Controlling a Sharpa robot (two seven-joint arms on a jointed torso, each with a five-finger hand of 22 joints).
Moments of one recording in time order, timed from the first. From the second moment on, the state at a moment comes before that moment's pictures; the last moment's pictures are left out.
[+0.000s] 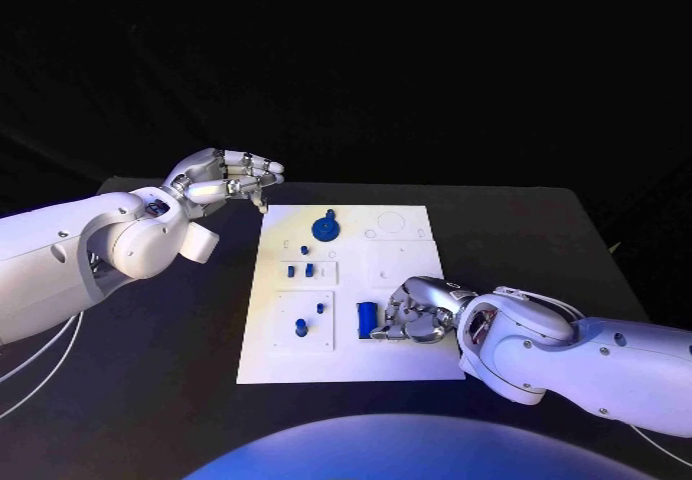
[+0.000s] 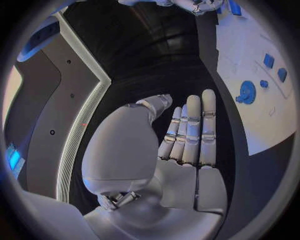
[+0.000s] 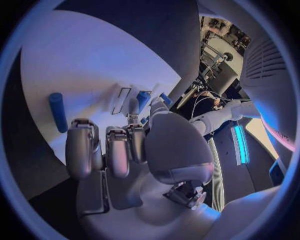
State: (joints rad) left arm 1.19 -0.95 -0.02 1.46 -0.25 -0.03 0.30; left_hand 1.41 -0.20 0.53 0.12 0.26 0.81 0.21 0.27 0.25 0.82 0.16 0.49 0.09 0.99 0.07 1.11 0.37 0.17 0.94 0.16 0.89 0.55; right arm 1.00 -0.93 -0.15 1.87 -1.37 -0.35 -0.39; right_hand 1.21 -0.02 -0.07 0.29 0.17 1.02 0.04 0.51 0.53 1.47 -0.02 1.42 1.31 1.47 -0.08 1.55 1.31 0.05 1.46 0.03 1.36 1.31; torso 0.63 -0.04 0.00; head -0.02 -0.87
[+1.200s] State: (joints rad) left arm 1.19 -0.96 -0.02 1.48 -0.24 -0.03 0.30; left_hand 1.41 -0.20 0.53 0.12 0.26 0.81 0.21 0.27 0.25 0.82 0.16 0.50 0.09 0.99 0.07 1.11 0.37 0.17 0.94 0.16 0.89 0.55; right arm 1.03 -1.12 -0.16 1.86 -1.33 -0.38 -0.44; right_hand 1.29 -0.08 -0.03 0.28 0.17 0.97 0.07 0.46 0.54 1.45 0.00 1.32 1.31 1.47 -0.07 1.53 1.31 0.05 1.46 0.04 1.26 1.31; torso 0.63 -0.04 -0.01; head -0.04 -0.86
